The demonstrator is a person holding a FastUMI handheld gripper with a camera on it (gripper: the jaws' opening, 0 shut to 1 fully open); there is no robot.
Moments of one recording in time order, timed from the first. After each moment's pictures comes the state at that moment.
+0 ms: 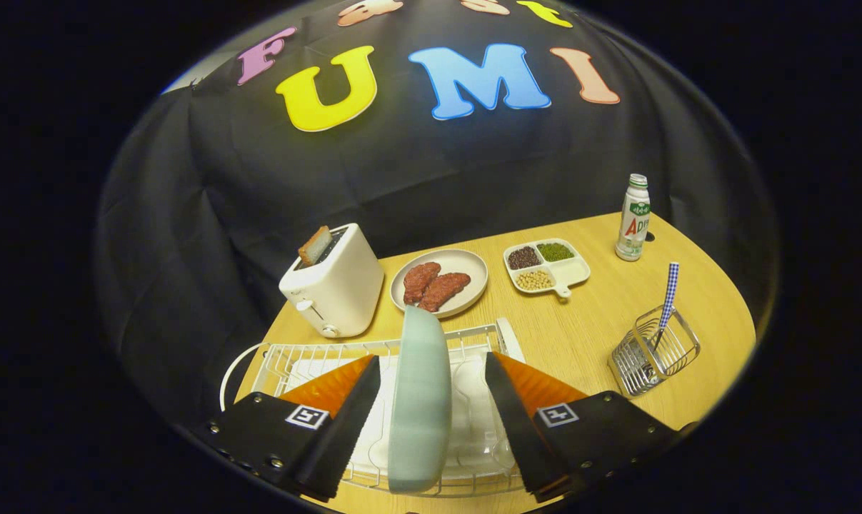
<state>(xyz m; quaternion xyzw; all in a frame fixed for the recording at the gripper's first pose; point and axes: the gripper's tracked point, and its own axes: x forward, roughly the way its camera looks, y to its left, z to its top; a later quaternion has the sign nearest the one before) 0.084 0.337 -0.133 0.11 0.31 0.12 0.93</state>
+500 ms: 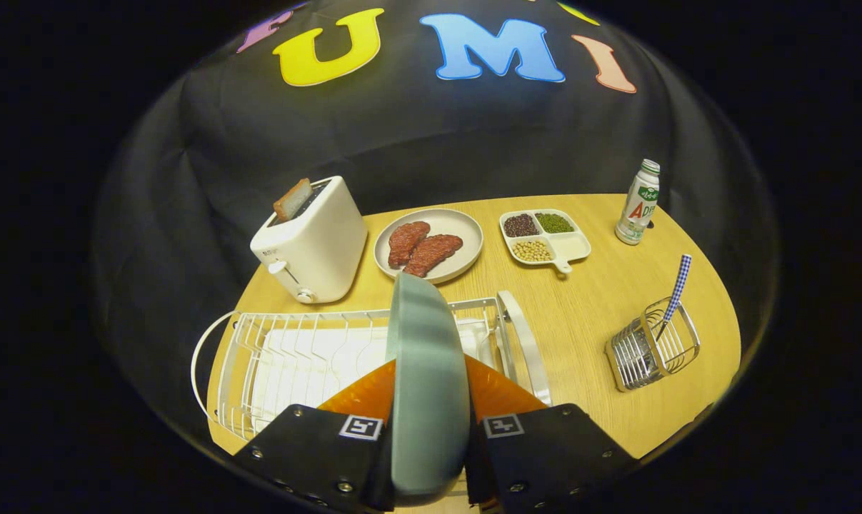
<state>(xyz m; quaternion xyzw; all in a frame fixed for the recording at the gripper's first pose) 0.088 0.339 -0.159 0.04 0.39 0.09 0.92</state>
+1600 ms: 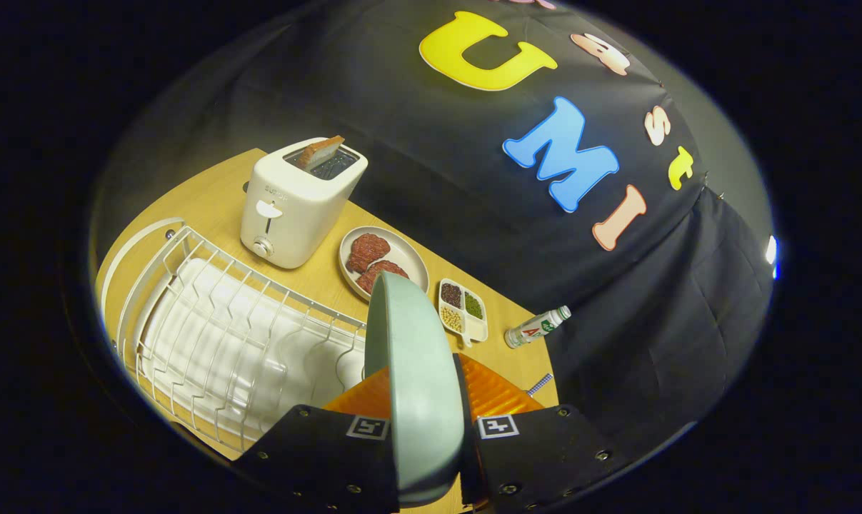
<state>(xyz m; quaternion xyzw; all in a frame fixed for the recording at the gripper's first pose) 0.078 0.376 -0.077 -0.34 0.29 -0.04 0.89</state>
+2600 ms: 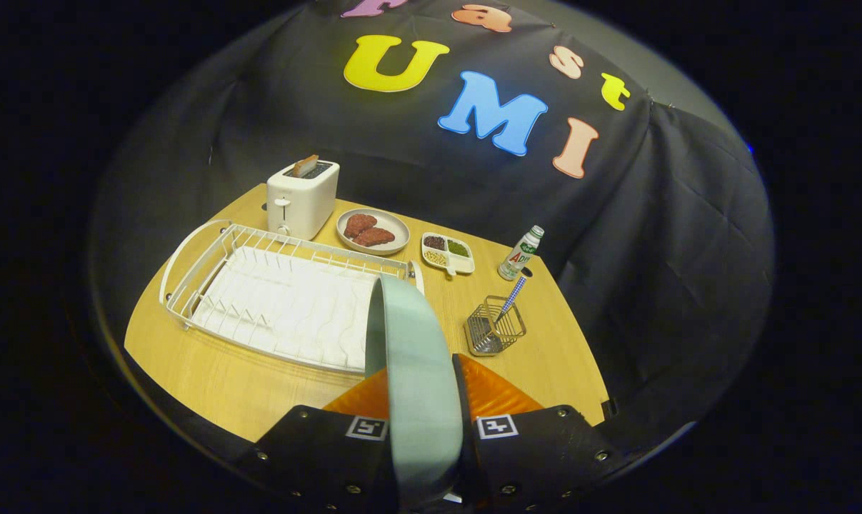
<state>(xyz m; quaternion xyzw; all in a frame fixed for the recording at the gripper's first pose) -0.103 0.263 -0.086 -0.16 0.31 0.00 0.94</state>
